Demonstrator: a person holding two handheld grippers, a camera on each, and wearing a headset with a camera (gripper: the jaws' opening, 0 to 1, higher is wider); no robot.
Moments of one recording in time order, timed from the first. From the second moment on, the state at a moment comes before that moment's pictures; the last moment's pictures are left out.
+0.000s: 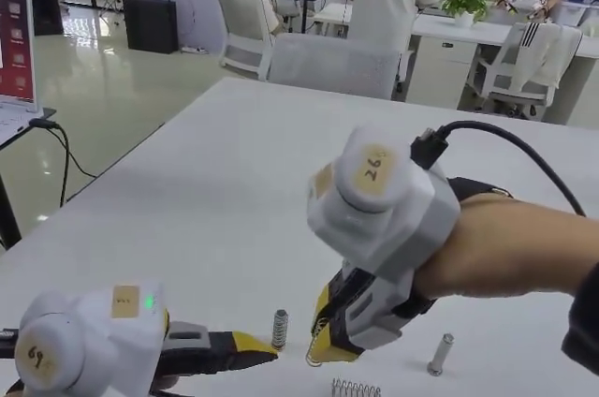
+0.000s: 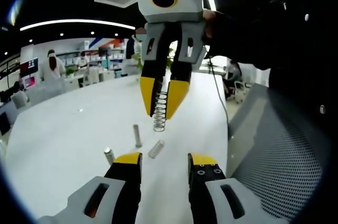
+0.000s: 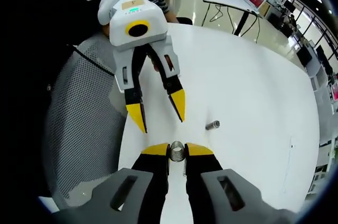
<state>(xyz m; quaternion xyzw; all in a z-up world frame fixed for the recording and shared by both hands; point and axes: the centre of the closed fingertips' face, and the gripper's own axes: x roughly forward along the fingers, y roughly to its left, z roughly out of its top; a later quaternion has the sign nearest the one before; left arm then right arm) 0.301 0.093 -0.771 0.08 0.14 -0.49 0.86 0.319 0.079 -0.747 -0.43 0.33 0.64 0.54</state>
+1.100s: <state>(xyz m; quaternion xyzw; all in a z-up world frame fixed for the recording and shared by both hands) 0.298 0.107 -0.783 0.03 0.16 -0.45 0.88 0.392 0.047 -0.767 -0.44 0.36 0.57 0.59</state>
